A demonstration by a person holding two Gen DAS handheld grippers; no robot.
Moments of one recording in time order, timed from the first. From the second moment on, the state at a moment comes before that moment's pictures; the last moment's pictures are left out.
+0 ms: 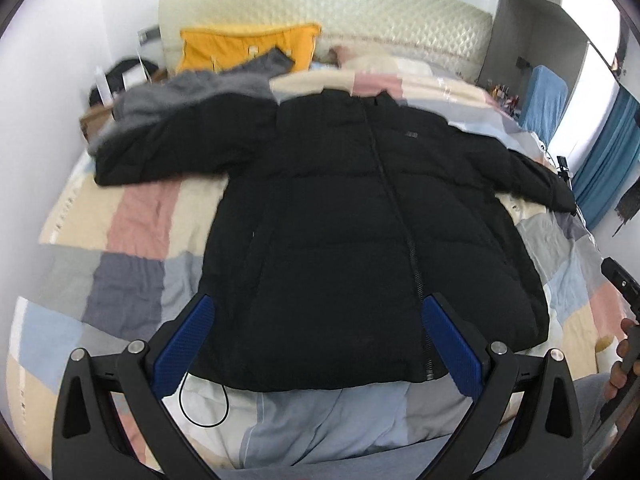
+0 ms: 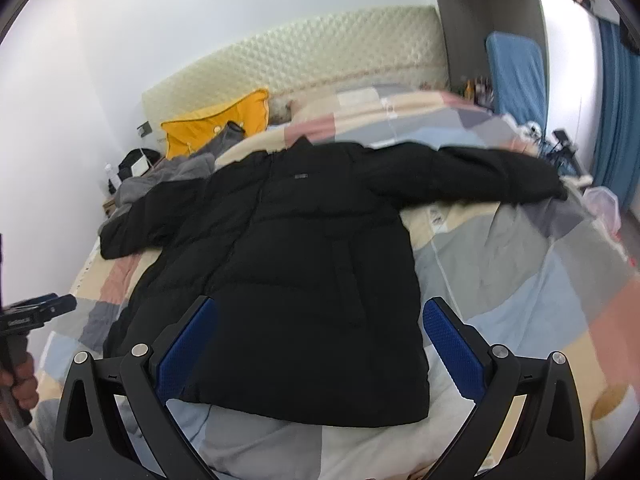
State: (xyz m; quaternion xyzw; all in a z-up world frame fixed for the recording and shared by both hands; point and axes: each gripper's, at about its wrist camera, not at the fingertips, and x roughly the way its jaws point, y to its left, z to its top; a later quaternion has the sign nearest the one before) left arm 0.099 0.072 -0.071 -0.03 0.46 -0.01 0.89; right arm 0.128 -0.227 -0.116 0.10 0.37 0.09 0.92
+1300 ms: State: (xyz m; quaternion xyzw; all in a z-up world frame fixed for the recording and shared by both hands) left arm 0.166 0.191 -0.240 -0.16 0.61 0.00 0.77; right arm 0.216 -0.292 -0.275 0.30 0.56 0.17 0.76
